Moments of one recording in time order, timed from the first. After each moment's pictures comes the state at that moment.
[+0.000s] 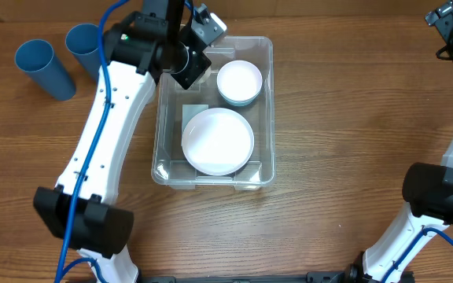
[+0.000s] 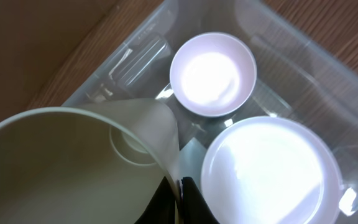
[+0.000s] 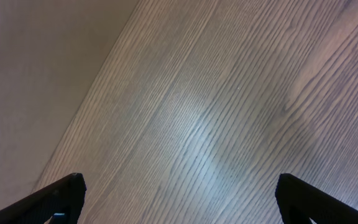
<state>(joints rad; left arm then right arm) -0.31 1.90 2.04 -1.12 0.15 0.50 -0.29 2.08 2.50 -1.42 0.19 0.75</state>
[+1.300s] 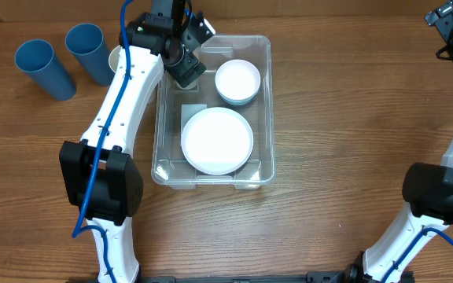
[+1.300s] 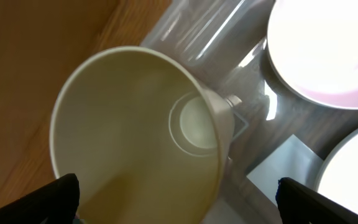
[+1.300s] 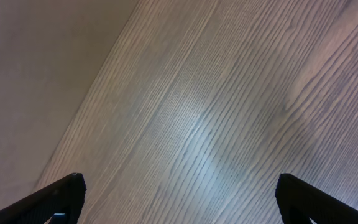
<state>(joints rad) -0.25 2.12 2.04 -0.94 -0.06 0.65 -0.29 2.08 2.50 -1.42 0.19 0.75</state>
